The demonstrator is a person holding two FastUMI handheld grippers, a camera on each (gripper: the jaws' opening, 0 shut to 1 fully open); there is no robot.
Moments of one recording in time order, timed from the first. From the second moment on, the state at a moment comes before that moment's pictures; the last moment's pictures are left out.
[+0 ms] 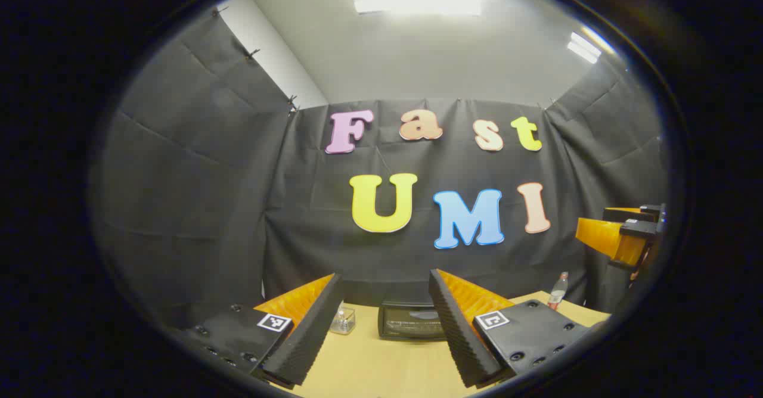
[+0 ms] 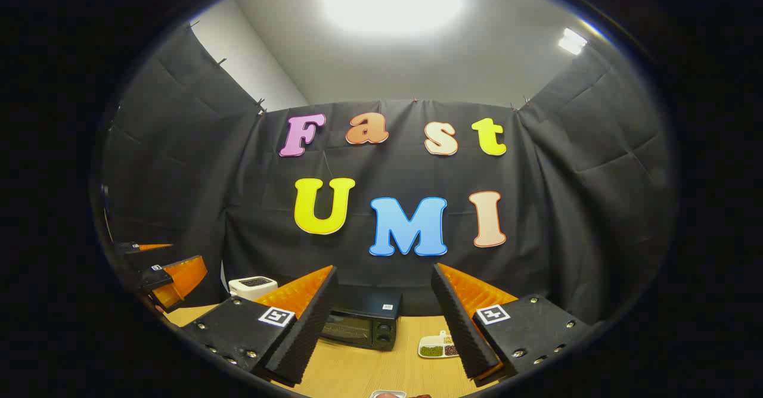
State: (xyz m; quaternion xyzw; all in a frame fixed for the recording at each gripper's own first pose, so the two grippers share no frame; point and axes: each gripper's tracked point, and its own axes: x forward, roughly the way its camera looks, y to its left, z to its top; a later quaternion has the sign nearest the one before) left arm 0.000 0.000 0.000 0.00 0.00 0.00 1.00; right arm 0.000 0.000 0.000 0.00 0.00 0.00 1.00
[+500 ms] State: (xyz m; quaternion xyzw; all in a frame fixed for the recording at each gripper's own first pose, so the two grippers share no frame) left arm 0.007 -0.038 0.005 -0.01 0.00 -0.03 1.00; right arm -0.004 -0.008 -0.007 0.00 0.00 0.00 1.00
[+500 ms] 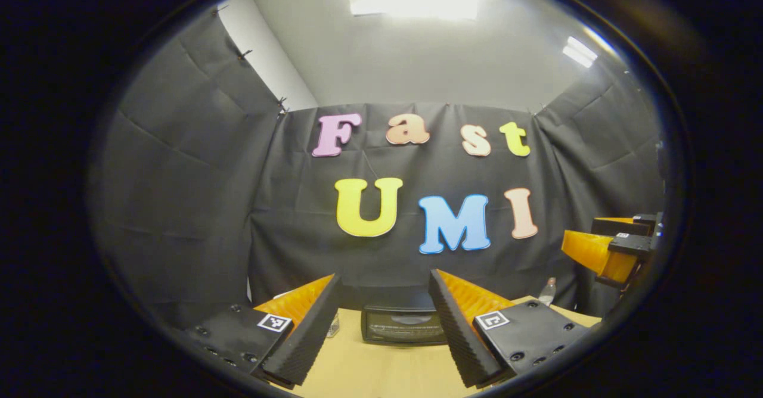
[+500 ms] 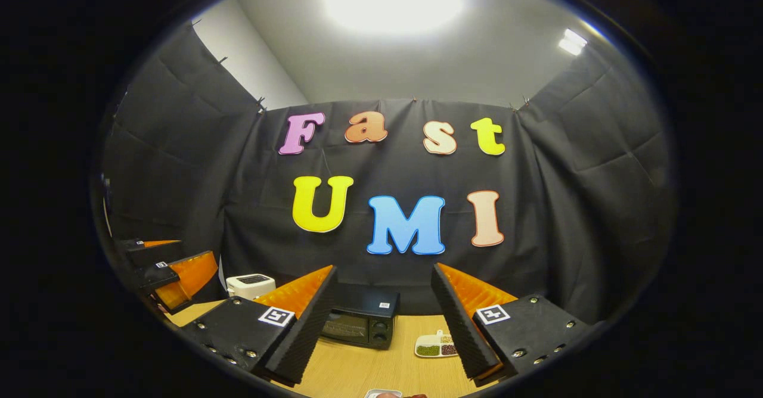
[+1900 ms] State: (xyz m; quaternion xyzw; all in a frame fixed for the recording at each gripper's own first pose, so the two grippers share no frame) left arm 0.280 -0.131 -0.192 0.00 0.09 -0.14 0.99; right arm 0.029 -0.088 -0.069 0.02 0.08 -0.17 0.98
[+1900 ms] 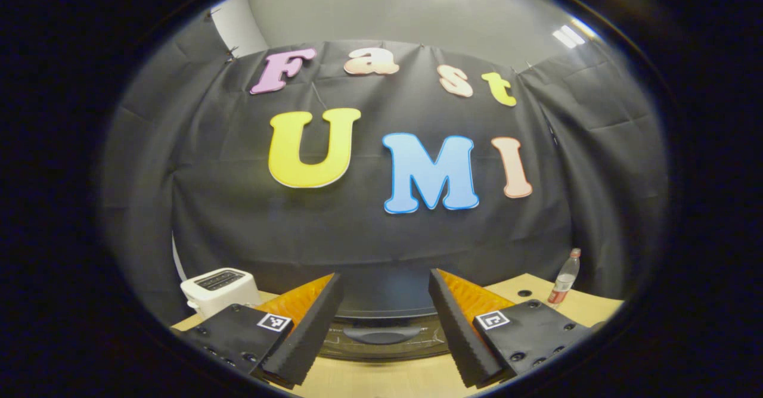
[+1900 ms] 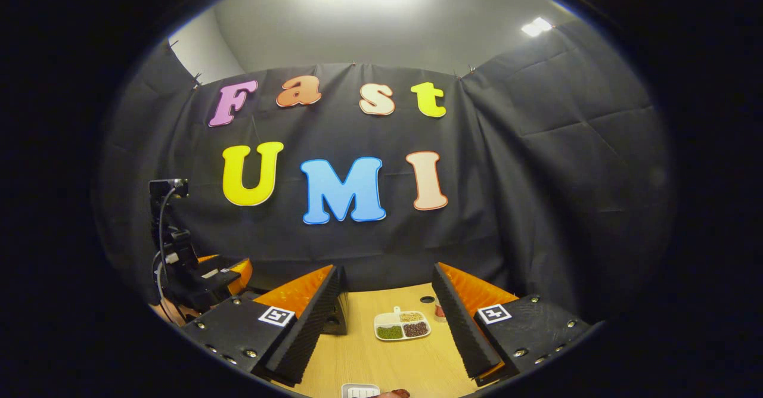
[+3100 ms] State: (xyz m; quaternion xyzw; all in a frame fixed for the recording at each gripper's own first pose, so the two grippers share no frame) left arm 0.246 -0.124 -0.333 0.02 0.19 -0.13 0.97; right arm 0.010 -0.117 -0.071 -0.01 0.11 -0.21 0.97
